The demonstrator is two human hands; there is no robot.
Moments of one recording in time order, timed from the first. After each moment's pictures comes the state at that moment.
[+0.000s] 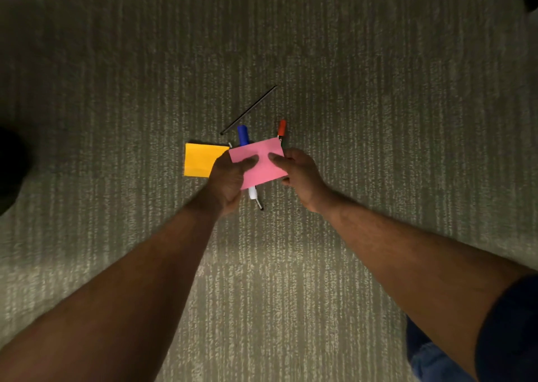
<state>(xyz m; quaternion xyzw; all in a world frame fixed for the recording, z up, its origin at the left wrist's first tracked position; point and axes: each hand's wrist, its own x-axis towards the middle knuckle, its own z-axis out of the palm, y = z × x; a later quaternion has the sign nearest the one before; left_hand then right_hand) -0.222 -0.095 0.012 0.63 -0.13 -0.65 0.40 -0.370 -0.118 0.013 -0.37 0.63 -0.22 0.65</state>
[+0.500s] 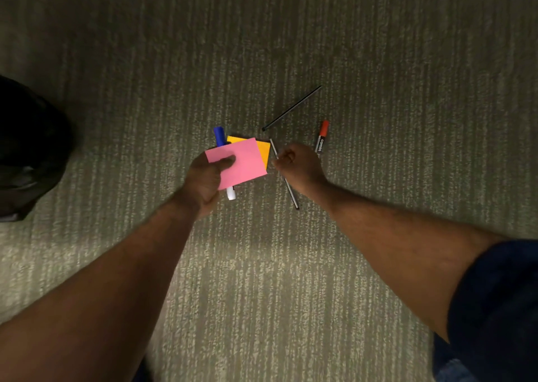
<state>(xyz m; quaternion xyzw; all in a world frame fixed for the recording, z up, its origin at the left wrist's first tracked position) -0.104 -0.061 -0.001 0.67 -0.10 -0.60 0.42 -0.290 -0.120 -0.027 -0.58 0.64 -0.14 0.49</state>
